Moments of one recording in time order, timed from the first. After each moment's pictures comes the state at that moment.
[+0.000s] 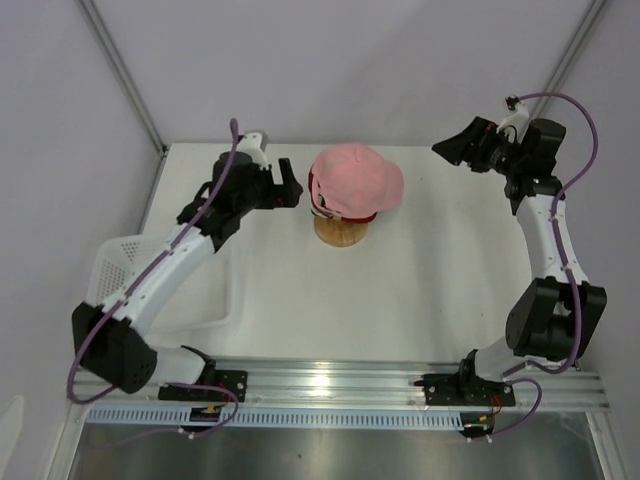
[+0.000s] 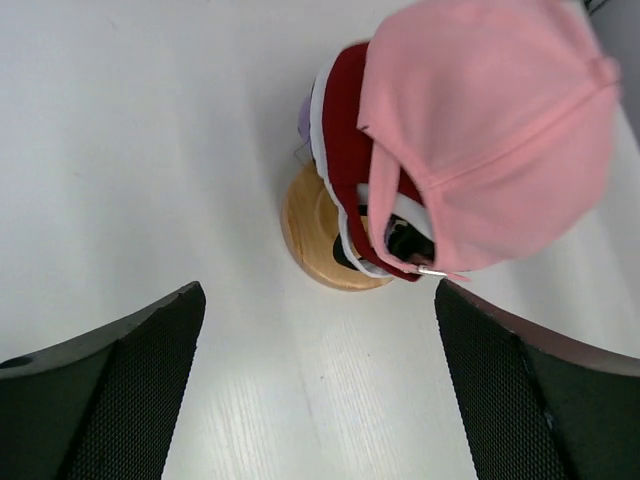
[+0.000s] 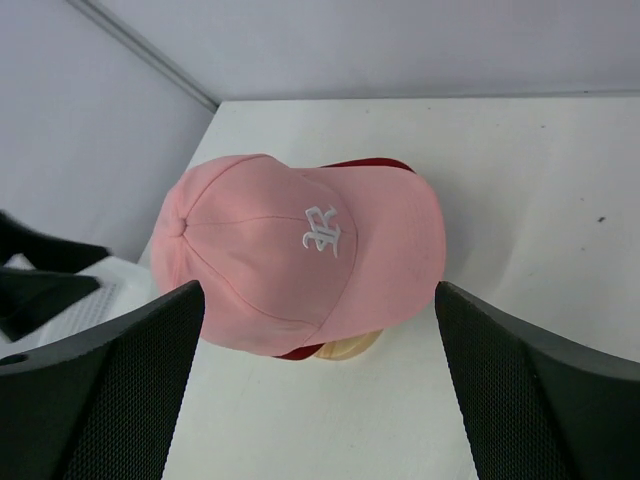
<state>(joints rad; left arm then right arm) -0.43 1.40 1.22 -0.30 -0.01 -0.36 -0.16 1.57 1.43 -0.11 -0.82 0.41</state>
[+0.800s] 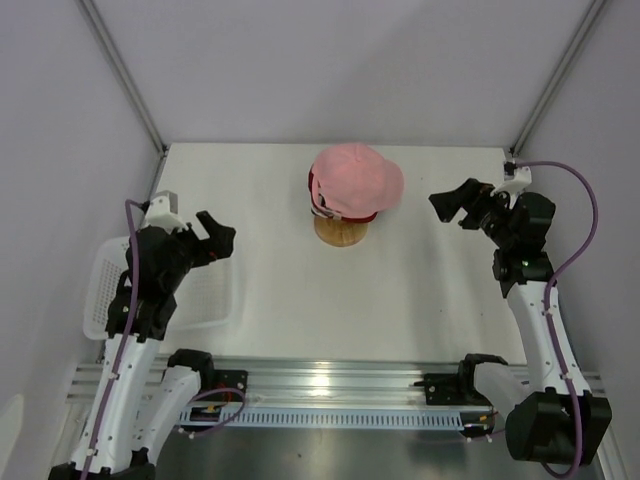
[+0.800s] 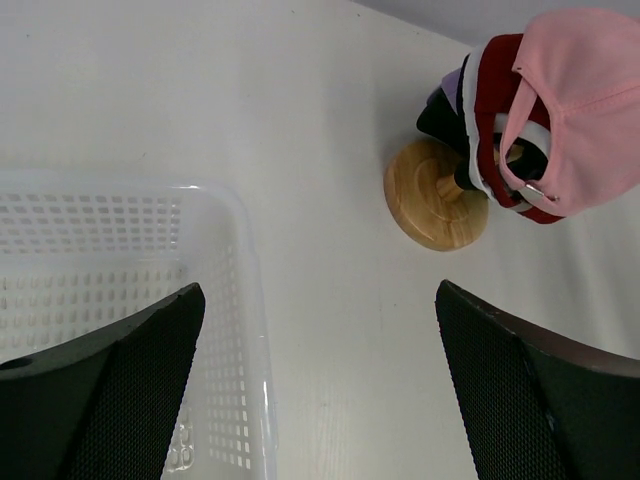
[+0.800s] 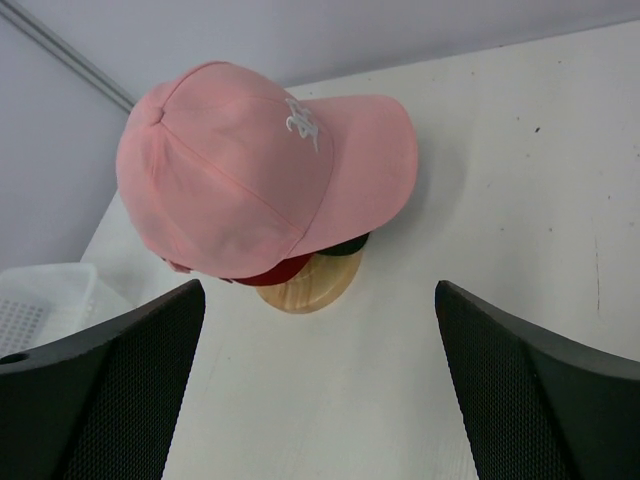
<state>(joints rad) -0.12 0.66 0.85 -0.54 0.03 -0.40 -0.07 0.97 0.86 -0.04 -0.49 0.40</state>
